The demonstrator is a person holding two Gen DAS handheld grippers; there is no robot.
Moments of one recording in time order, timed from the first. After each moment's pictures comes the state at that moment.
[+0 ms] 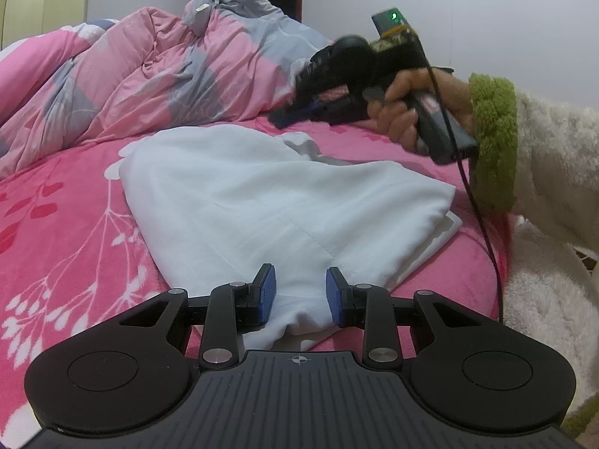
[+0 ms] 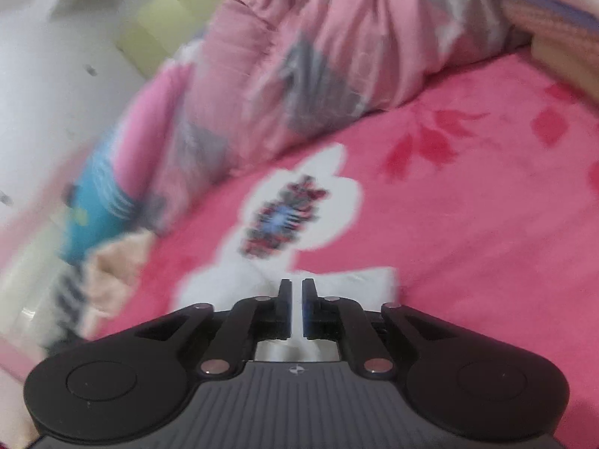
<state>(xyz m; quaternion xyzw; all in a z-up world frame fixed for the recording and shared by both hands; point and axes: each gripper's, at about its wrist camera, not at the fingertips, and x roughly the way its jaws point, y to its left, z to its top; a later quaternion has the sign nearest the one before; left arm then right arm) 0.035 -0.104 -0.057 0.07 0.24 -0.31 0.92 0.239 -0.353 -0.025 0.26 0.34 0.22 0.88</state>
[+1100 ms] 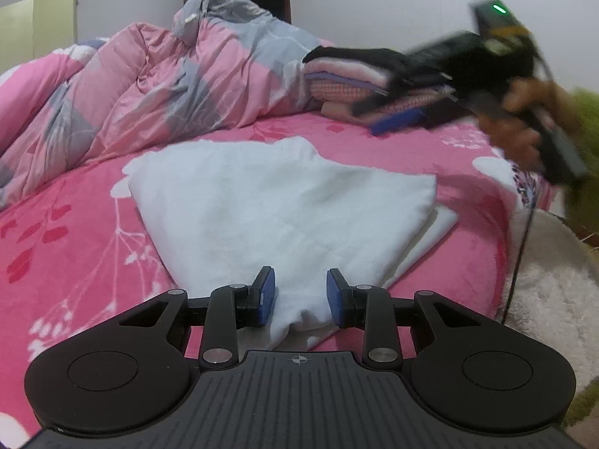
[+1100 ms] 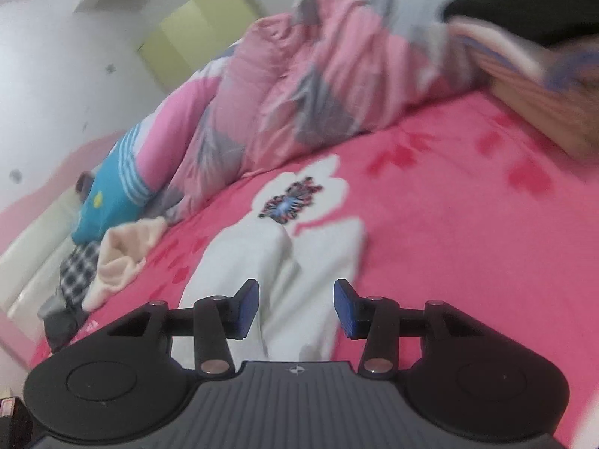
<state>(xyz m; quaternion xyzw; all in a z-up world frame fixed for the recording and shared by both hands) 0.021 -0.100 -0.045 0.11 0.23 -0.30 0.92 0.107 -0.391 -0.005 0.25 0.30 0.18 0.90</state>
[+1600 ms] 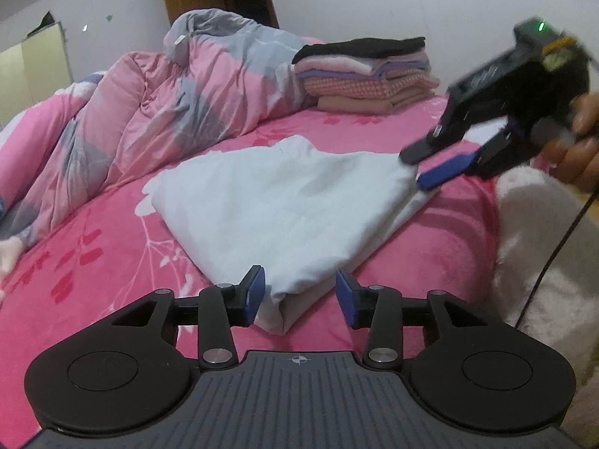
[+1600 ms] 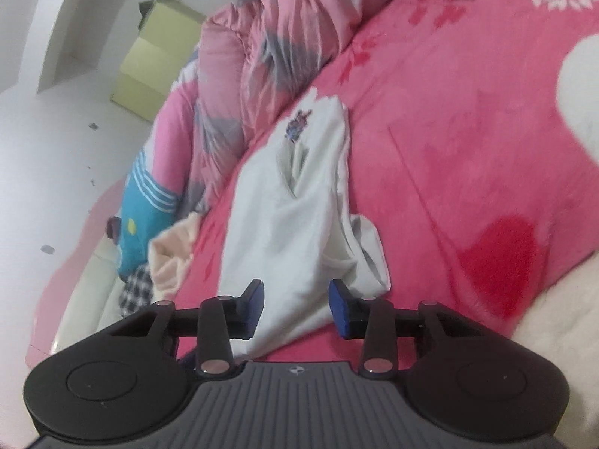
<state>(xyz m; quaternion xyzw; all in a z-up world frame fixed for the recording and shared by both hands) -0.014 -0.093 -0.037 0.18 0.21 -0.29 0.92 0.026 -0.380 -0.056 0.40 0.36 0.18 0.82</state>
